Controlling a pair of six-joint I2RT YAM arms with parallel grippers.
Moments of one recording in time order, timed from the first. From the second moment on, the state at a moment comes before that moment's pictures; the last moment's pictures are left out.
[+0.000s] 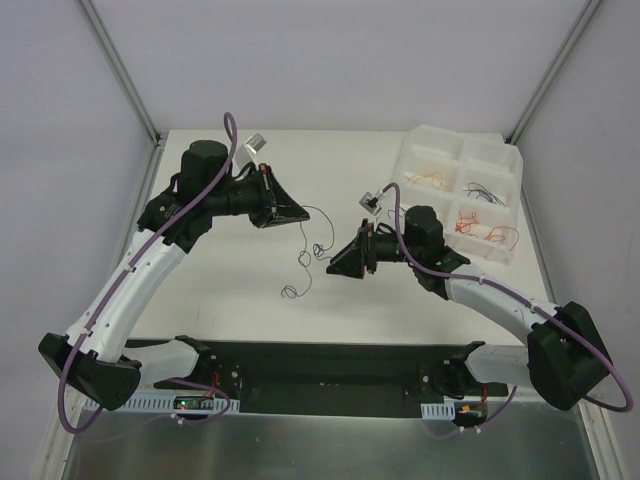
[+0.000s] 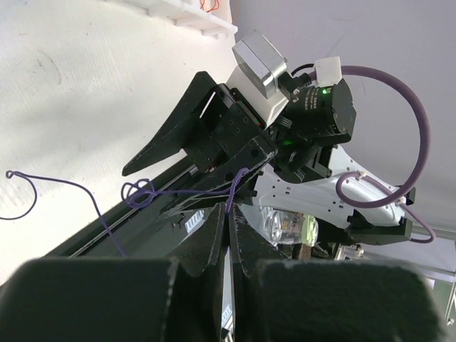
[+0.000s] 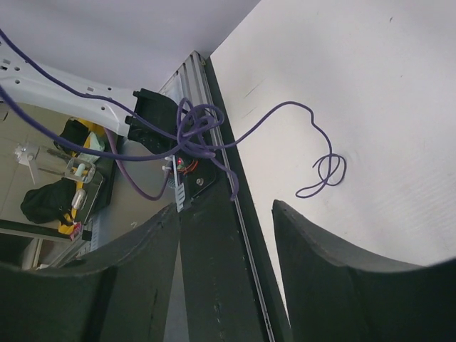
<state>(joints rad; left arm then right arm) -0.46 1.18 1.35 -0.65 0.65 -0.93 0.62 1.23 0.67 0.32 -0.86 0.57</state>
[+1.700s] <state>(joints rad) -0.44 1.02 1.30 -0.63 0.53 -0.93 0.69 1.27 0.63 0.45 -0.80 0.68</state>
